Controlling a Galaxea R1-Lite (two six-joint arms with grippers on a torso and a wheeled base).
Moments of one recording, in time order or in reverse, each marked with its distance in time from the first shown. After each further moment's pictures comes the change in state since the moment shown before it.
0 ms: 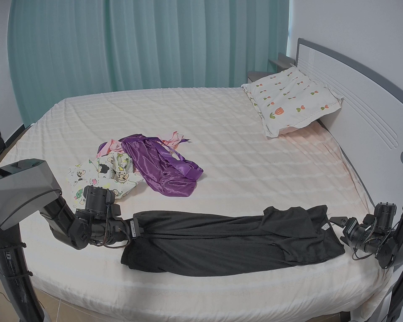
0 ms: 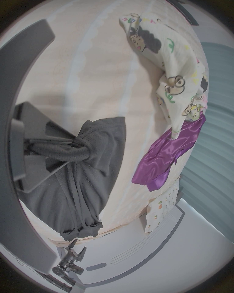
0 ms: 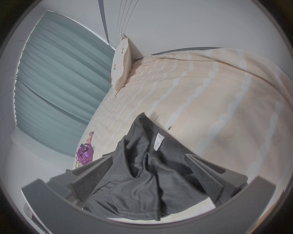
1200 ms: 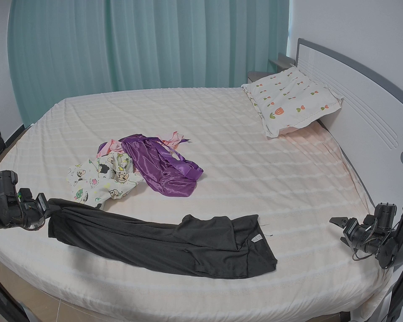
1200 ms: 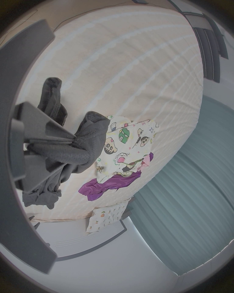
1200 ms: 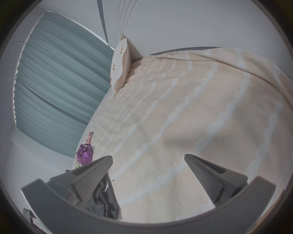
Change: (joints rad) left arm 0.675 -0.384 0.063 0.275 -0.343 -0.004; right arm -0.006 0.001 0.003 0.000 0.002 0.001
